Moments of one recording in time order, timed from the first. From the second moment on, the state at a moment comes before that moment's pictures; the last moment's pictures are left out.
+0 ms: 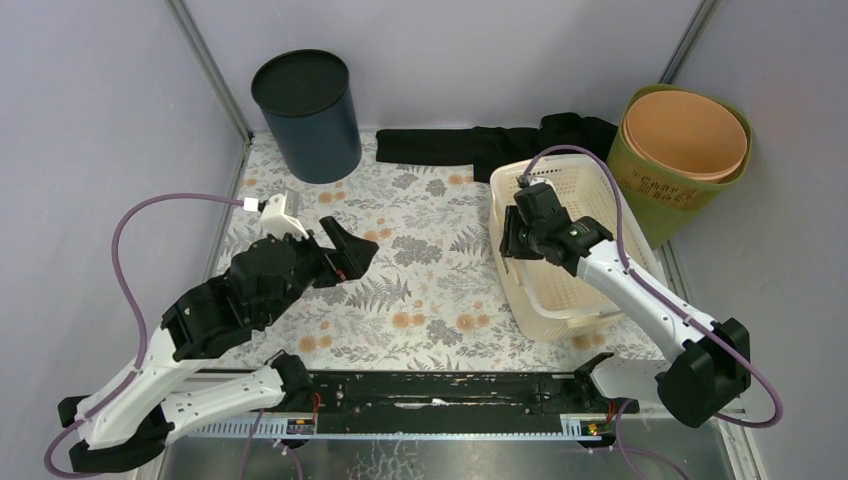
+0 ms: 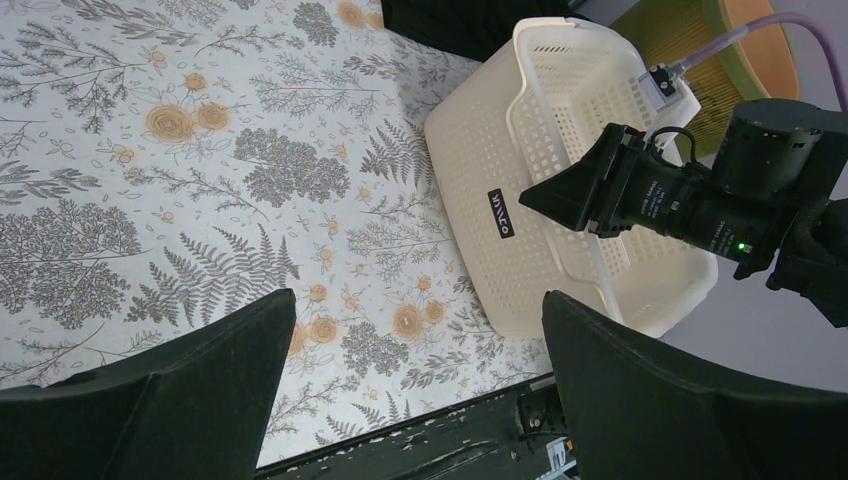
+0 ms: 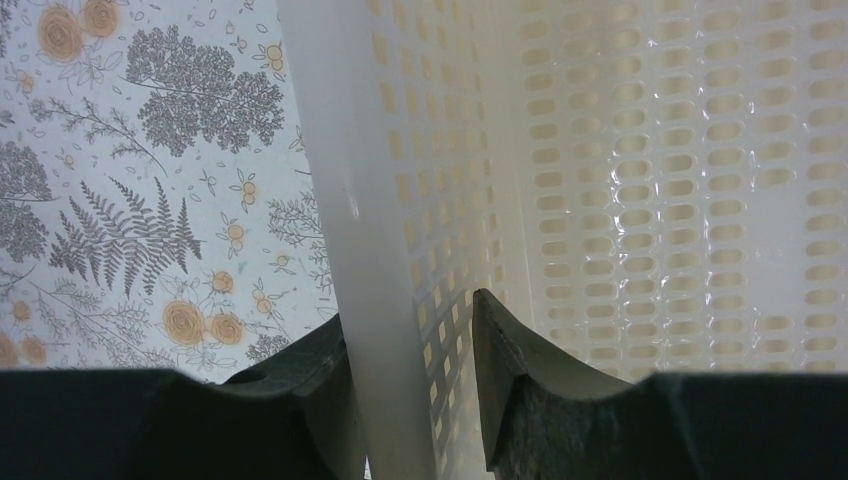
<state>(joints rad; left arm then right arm) -0.96 0.73 1.18 -0.85 -0.47 -0.84 0.54 1.25 1.03 -0.68 0.15 0.52</state>
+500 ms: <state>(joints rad) -0.96 0.80 1.17 -0.82 -0.43 -0.82 0.52 1.30 1.17 -0.97 0.18 0.47</state>
